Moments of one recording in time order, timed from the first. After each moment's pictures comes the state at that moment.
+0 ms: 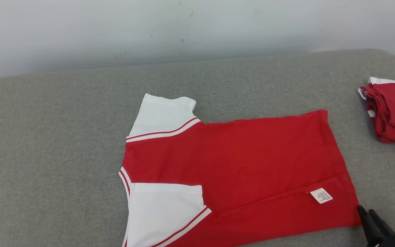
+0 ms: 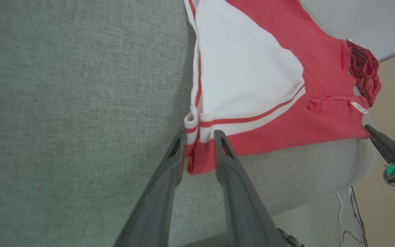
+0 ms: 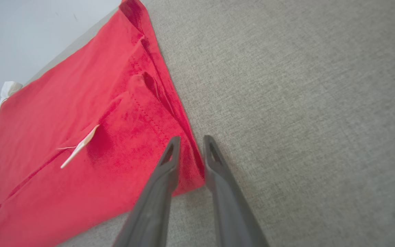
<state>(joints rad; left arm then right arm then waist) 0.00 0.51 -0.61 -0.10 -1.01 0.17 -0.03 -0.16 -0.68 0.69 0.46 1.25 0.13 -0.26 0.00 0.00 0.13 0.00</state>
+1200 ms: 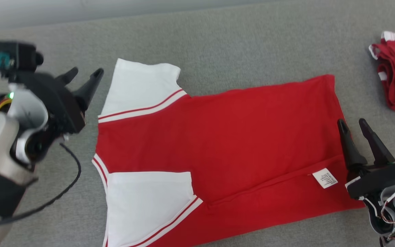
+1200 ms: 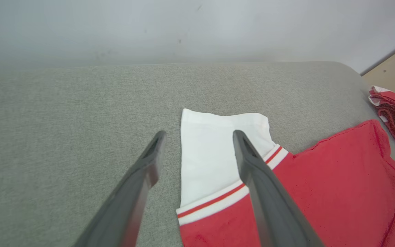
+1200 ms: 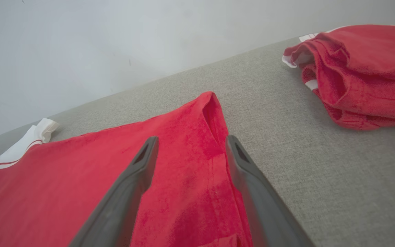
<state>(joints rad) -0.93 0.51 -0.58 0.22 -0.95 0.12 0.40 -0.37 -0.57 0.49 0.28 0.84 0.13 -0.26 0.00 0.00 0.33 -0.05</state>
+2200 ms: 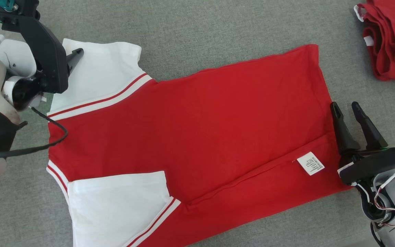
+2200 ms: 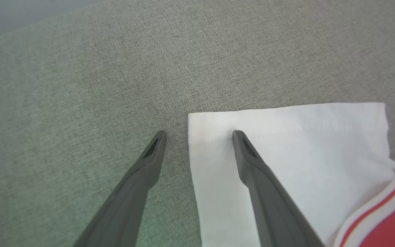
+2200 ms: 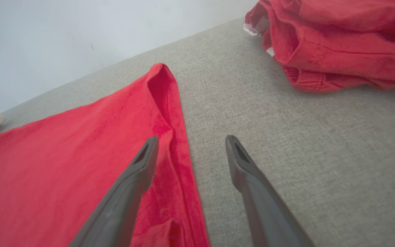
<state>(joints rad) -1.33 0.40 -0.76 0.78 -0.83 -0.04 0.59 -0.46 -0.54 0.51 0.29 0.84 0.13 -0.26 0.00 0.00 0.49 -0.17</state>
